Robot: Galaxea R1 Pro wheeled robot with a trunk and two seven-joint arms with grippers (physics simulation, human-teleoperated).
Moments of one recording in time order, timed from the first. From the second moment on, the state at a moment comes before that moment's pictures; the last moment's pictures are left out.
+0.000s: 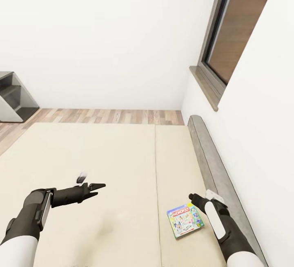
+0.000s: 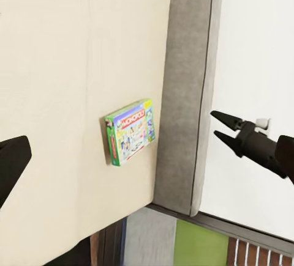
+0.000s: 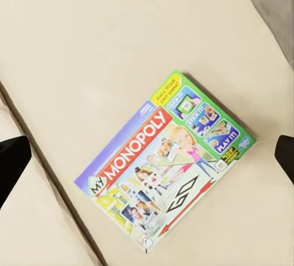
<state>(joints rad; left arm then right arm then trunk) -0.57 0.13 0.44 -0.96 -0.18 1.02 -1.21 -0.47 0.03 -0.13 -0.94 -0.49 0.52 -0.33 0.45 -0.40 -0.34</state>
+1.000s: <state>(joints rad) -0.57 0.13 0.44 -0.96 -0.18 1.02 -1.21 -0.49 0.03 -0.13 -0.88 -0.49 0.50 -0.33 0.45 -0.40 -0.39</state>
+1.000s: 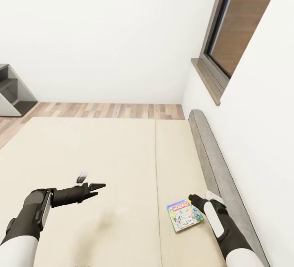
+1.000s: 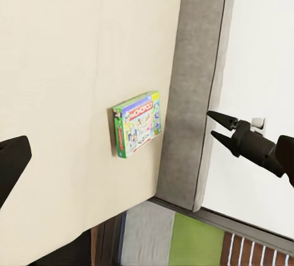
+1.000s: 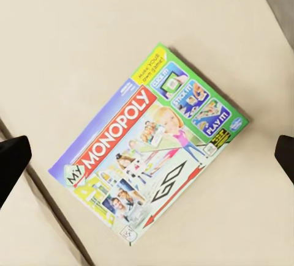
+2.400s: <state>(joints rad) -0.57 0.11 0.43 -0.96 -0.19 1.02 -1.21 -0.71 0.02 -0.03 -0.59 -0.50 0.34 -0.33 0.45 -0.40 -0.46</state>
